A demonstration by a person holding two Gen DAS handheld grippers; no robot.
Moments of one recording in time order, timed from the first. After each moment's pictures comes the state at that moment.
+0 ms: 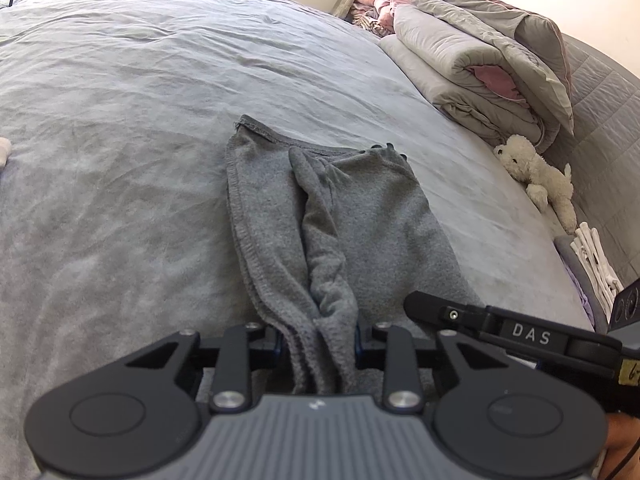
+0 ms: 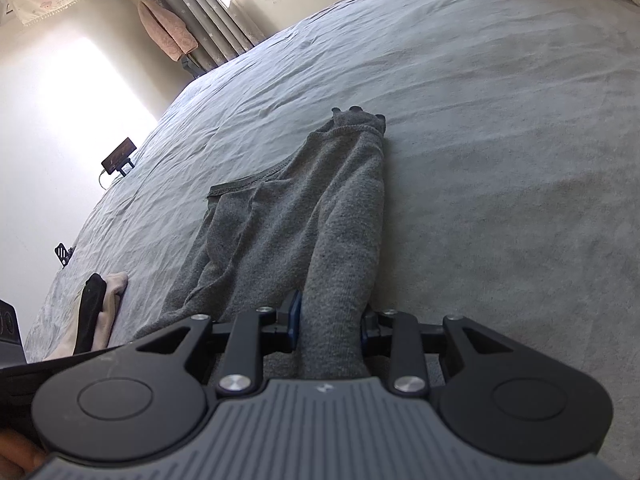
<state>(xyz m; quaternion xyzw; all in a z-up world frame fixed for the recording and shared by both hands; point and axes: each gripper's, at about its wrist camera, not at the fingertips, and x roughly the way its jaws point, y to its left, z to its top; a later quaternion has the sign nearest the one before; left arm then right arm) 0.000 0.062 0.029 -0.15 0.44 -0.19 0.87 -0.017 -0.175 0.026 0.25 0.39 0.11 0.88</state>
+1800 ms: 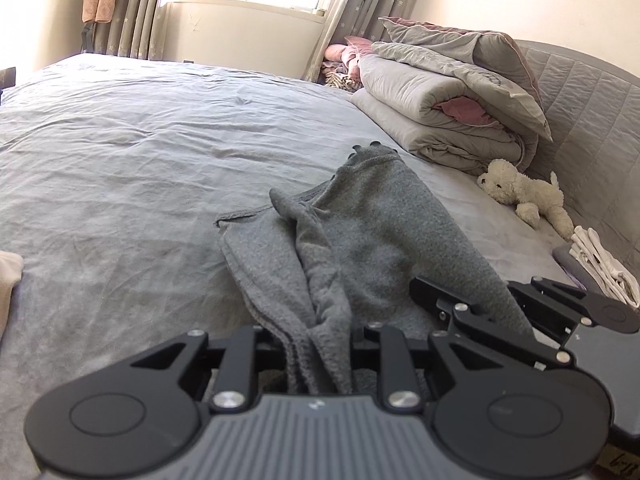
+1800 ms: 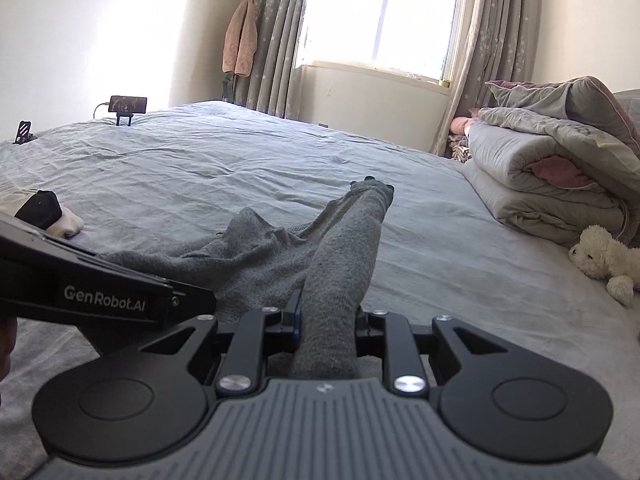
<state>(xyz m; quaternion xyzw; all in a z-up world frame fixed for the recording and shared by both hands) -0.023 0.043 0.073 -0.07 0.32 -0.19 0.93 -0.044 -0.102 0.063 -0.10 0.20 0.06 0.97</state>
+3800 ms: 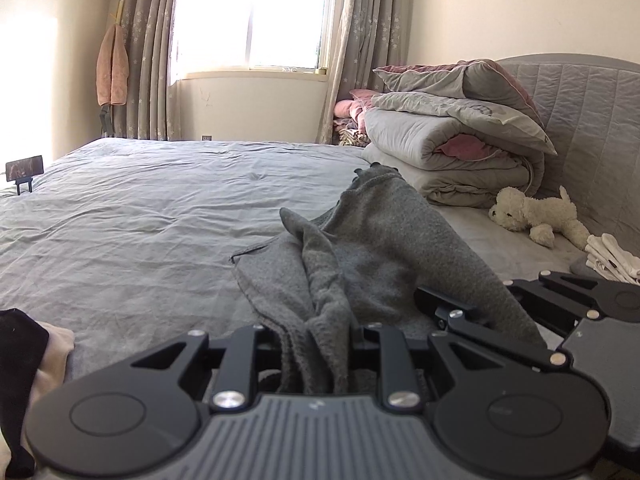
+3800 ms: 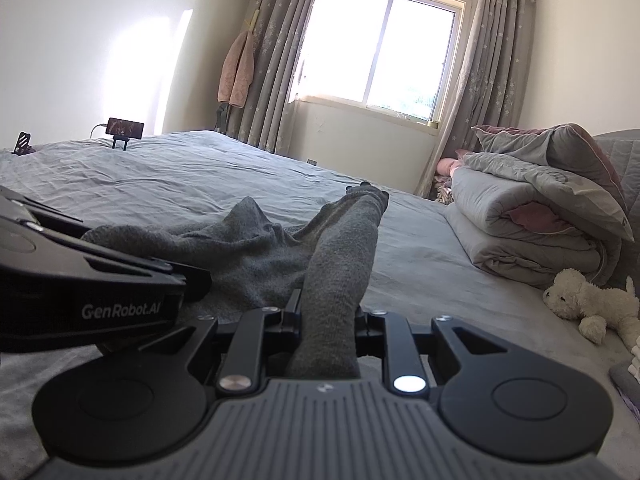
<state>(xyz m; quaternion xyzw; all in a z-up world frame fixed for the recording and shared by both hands) -0.065 0.024 0.114 -0.01 0.23 -0.14 0.96 -0.070 -0.103 0.087 -0.13 0.15 0.04 0.98</state>
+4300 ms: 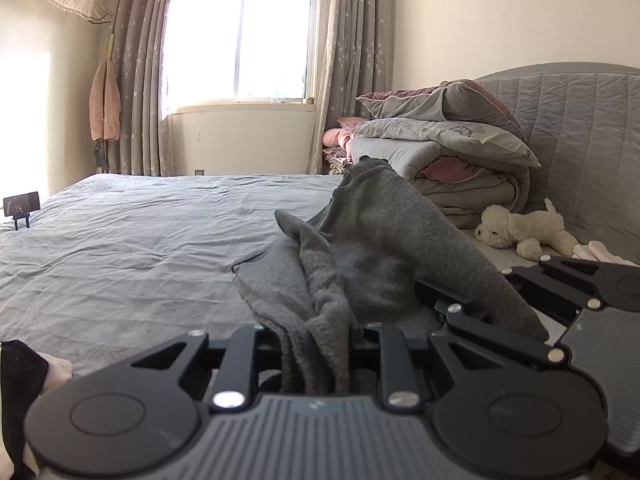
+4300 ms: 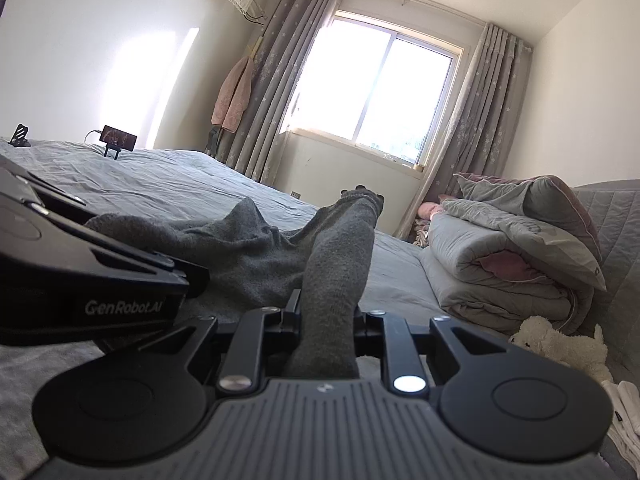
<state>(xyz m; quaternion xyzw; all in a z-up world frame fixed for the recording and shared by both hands) -0.086 0.001 0.129 0.01 0.18 -0.15 0.97 -0.088 -0.117 0.098 -0.18 0.08 0.02 0.98</state>
